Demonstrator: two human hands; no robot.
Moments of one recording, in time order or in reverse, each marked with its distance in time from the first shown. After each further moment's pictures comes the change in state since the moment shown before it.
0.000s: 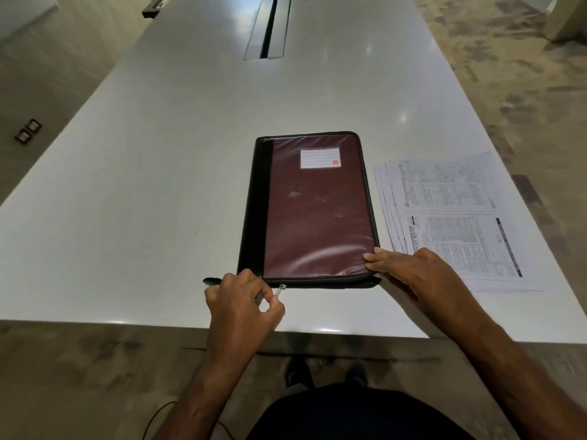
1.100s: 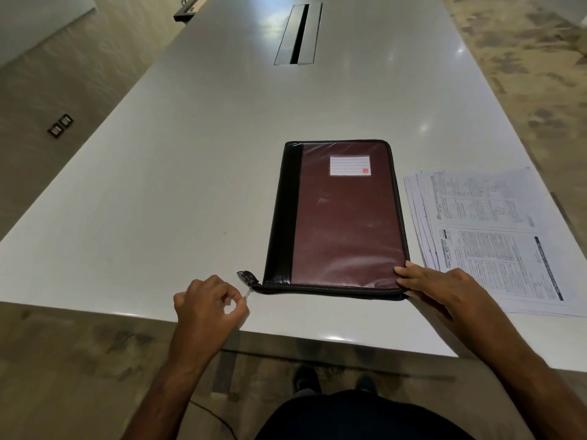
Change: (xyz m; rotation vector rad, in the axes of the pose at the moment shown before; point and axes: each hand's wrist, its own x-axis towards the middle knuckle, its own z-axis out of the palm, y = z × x) left_hand 0.006 -0.093 -0.034 0.019 -0.045 -0.153; right_hand -0.003 0.010 0.012 0.061 -0.016 0.002
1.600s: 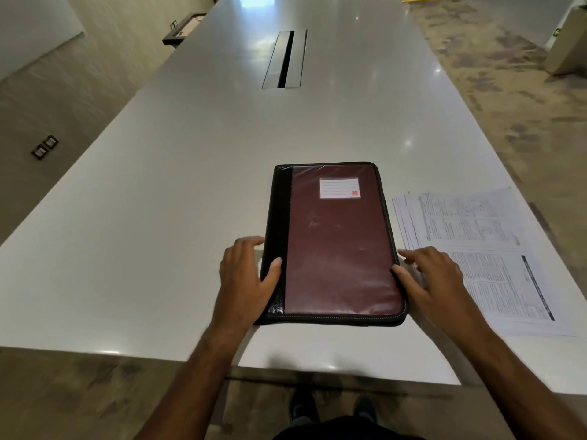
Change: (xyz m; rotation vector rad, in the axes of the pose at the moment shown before) left_hand 0.085 0.073 0.022 -0.234 0.097 0.194; right_hand 0.059 -0.004 -0.003 0.062 0.239 0.457
